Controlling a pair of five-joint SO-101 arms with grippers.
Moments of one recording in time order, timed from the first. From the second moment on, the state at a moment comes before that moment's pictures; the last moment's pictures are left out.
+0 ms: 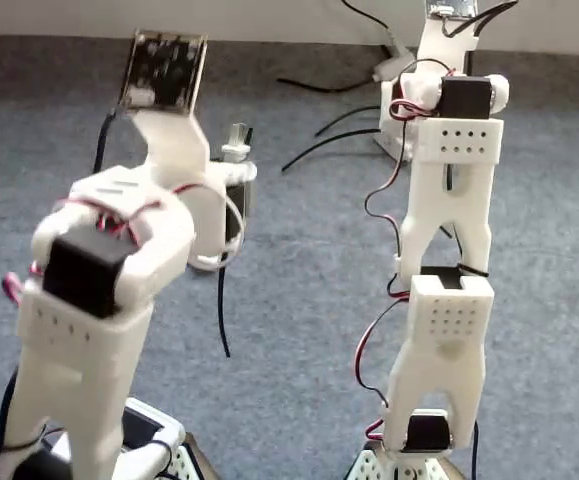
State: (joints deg) left arm 18.7 -37.2 1.3 79.3 18.0; right arm -2.1 39.2 -76.2 96.6 0.0
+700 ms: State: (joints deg) left arm 28.1 -72.1 72.7 5.5 21.5; right arm -5.5 39.2 -94.5 98.9 0.0
